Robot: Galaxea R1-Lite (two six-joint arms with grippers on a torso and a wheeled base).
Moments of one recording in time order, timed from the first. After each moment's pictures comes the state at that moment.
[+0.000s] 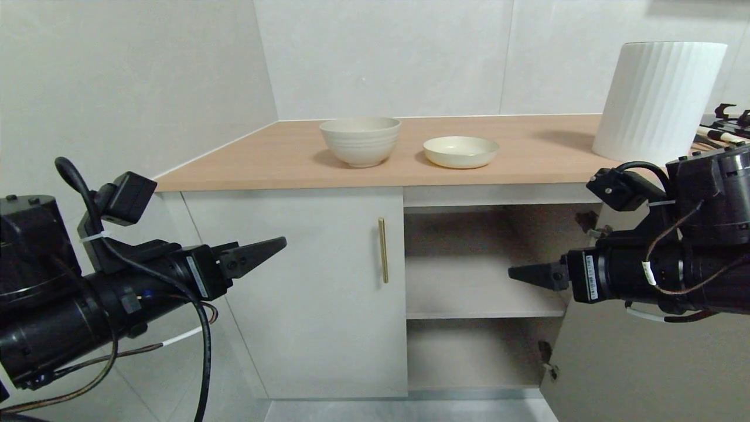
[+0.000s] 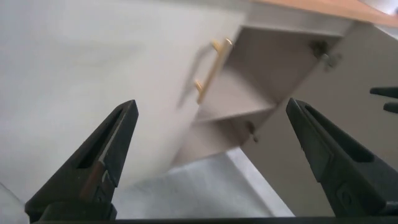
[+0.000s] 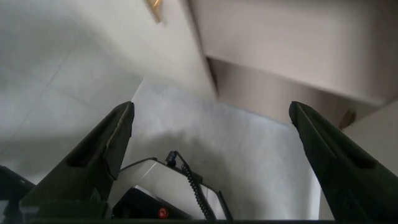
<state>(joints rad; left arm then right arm) -0.23 1.39 -0.53 -0.68 -0.27 -0.33 0.50 1.48 -0.91 -0.05 0.06 0.22</state>
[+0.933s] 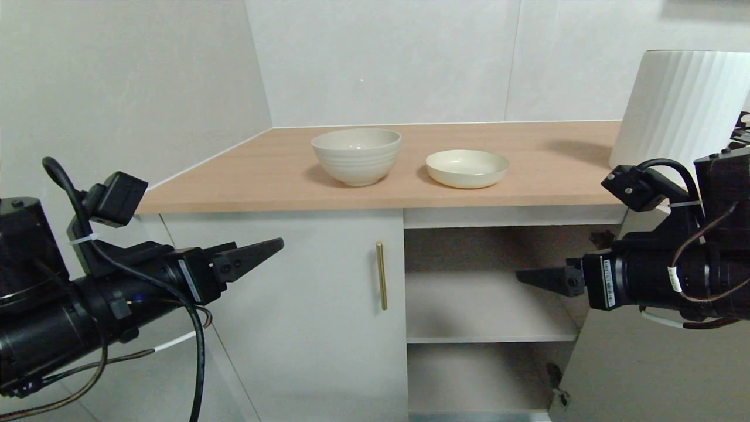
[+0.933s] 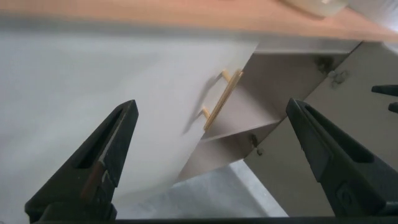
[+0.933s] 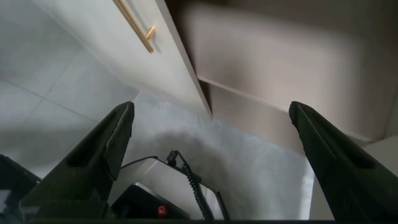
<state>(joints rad) -0.23 1.36 -0.52 -0.68 -0.28 -0.33 0.51 1.42 -0.88 -0.06 0.07 0.19</state>
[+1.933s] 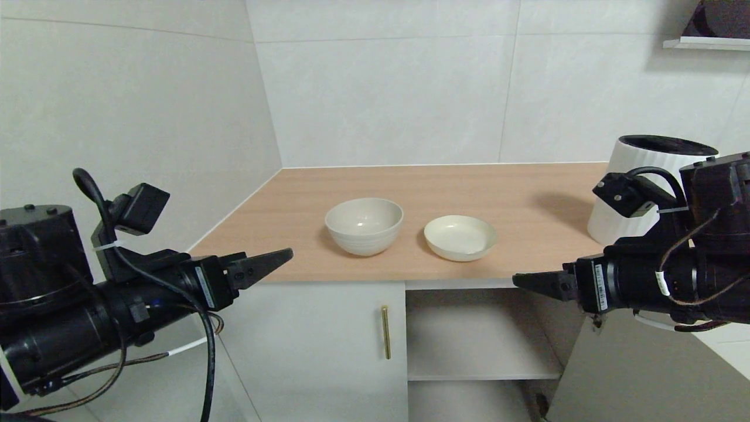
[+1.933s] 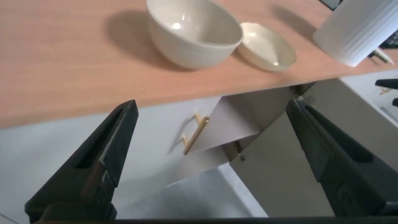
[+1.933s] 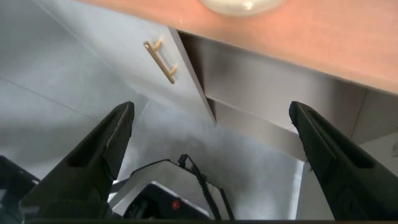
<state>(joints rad) -0.24 1.41 -0.51 -0.68 -0.28 -0.33 0.51 1.44 -0.87 -0.07 0.07 0.19</state>
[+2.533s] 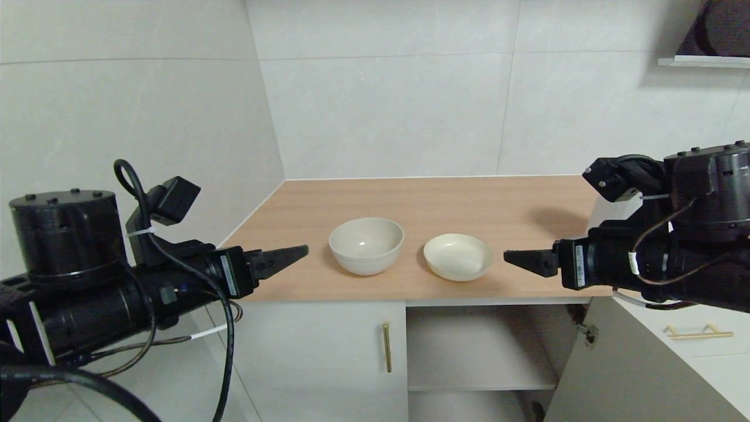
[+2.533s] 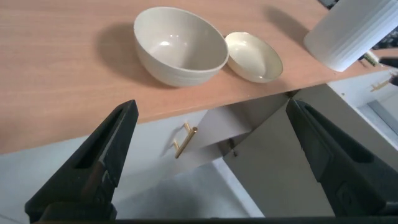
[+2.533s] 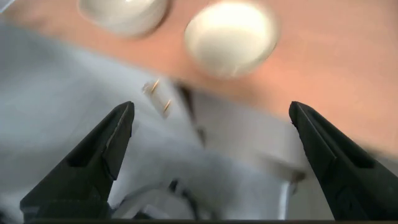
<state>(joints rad) -0.27 1.48 -0.62 -0.57 -0.28 -0.33 0.50 1.51 -0.88 -0.22 -0.01 0.15</state>
